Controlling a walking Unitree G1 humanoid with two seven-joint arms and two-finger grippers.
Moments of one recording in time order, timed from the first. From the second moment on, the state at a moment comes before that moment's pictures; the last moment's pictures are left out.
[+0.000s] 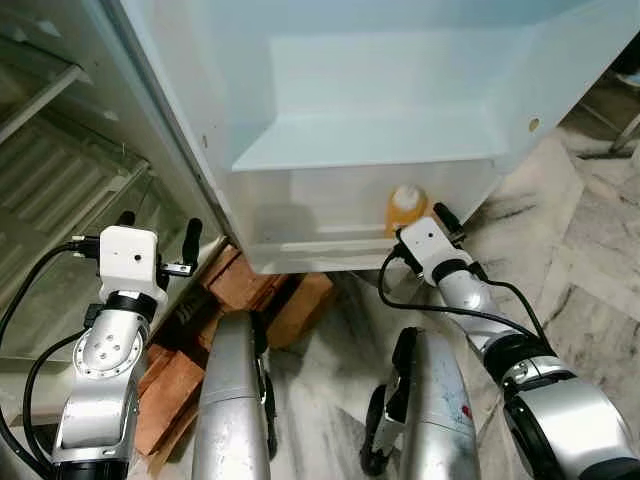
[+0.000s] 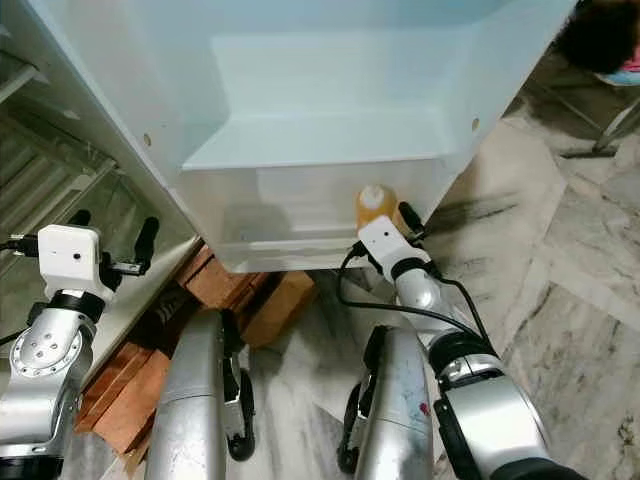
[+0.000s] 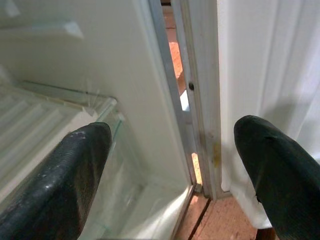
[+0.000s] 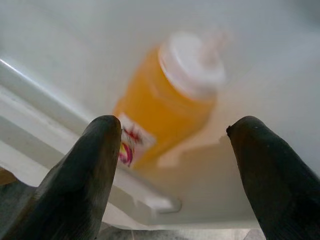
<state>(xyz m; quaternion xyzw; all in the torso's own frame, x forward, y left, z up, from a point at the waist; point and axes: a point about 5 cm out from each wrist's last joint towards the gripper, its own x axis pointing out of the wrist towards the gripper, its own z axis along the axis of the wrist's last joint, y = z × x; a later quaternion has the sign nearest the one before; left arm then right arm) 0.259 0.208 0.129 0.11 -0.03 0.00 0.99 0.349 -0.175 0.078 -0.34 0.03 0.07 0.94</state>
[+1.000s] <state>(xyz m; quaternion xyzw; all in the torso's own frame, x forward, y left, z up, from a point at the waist) 0.259 0.197 0.112 0.08 -0.02 -0.01 1.00 0.300 -0.169 0.103 -0.12 -0.07 0.05 0.99</state>
